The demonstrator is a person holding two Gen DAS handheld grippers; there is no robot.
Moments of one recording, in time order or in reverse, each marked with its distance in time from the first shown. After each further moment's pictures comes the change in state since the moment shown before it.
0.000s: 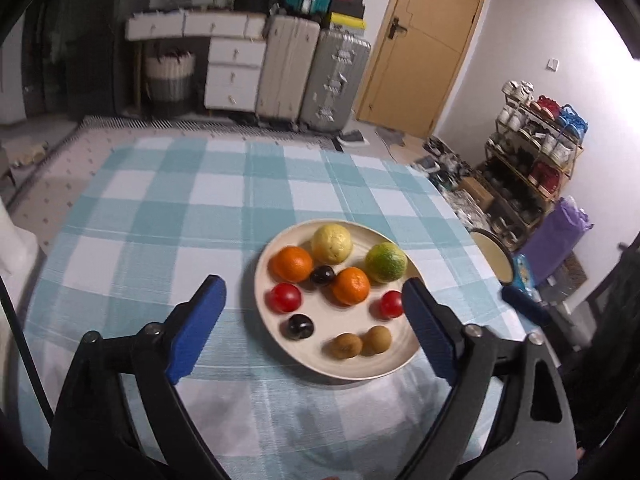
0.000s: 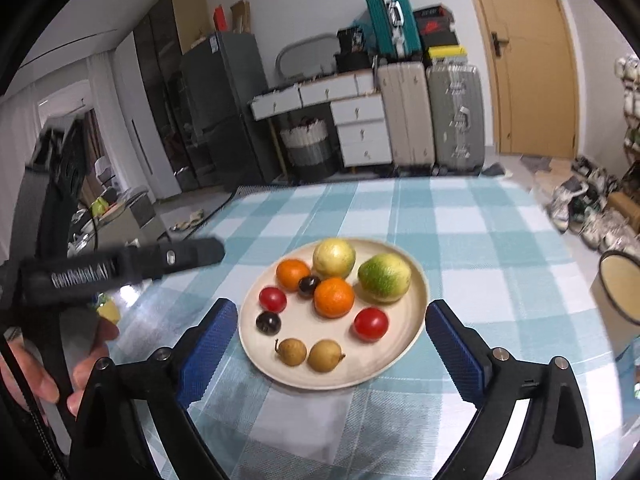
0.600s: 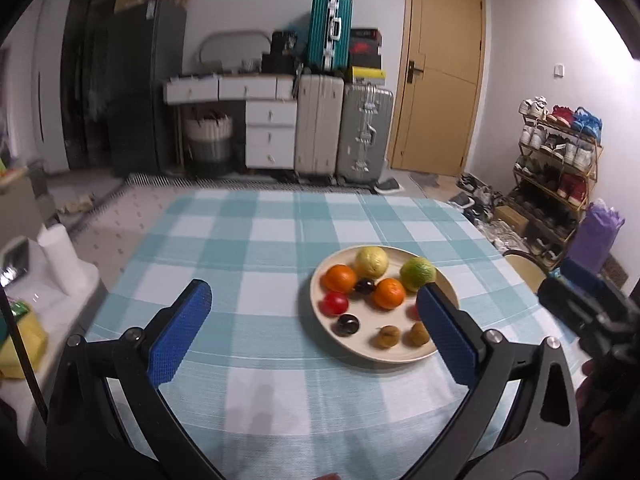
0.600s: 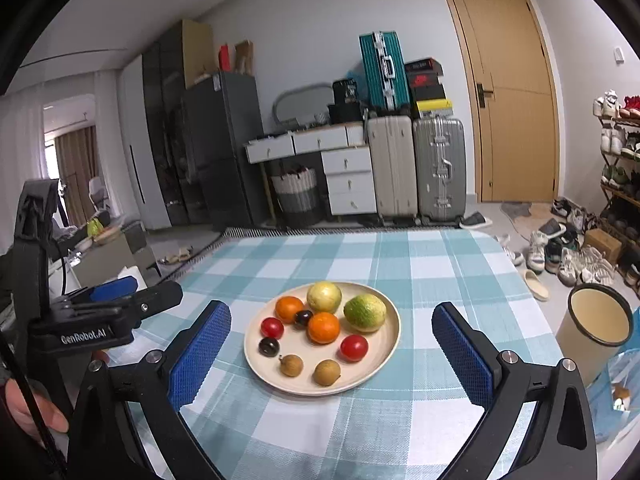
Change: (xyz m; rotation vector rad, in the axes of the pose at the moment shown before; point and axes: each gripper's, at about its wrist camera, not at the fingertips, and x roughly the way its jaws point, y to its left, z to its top) left arm -0.073 -0.002 -0.044 0.090 -0.220 0.168; right arm -0.063 0.011 -0.011 -0.033 -0.179 -0.039
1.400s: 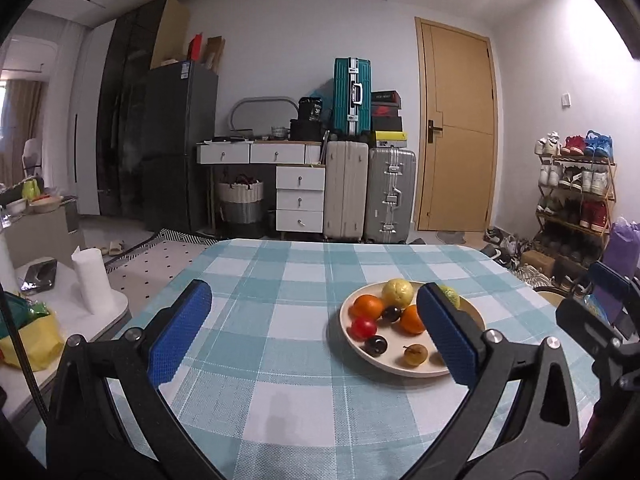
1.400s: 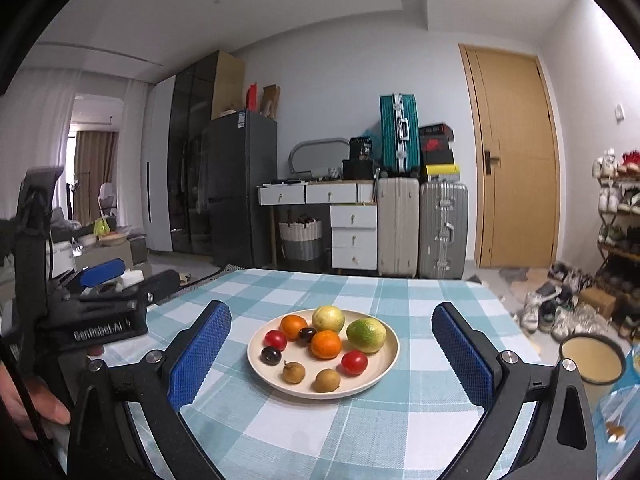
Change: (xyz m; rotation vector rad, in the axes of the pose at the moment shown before) left arm -0.025 0.000 -0.054 -0.007 -0.258 0.100; right arm -0.029 0.023 -0.053 -0.169 -0.212 -0.031
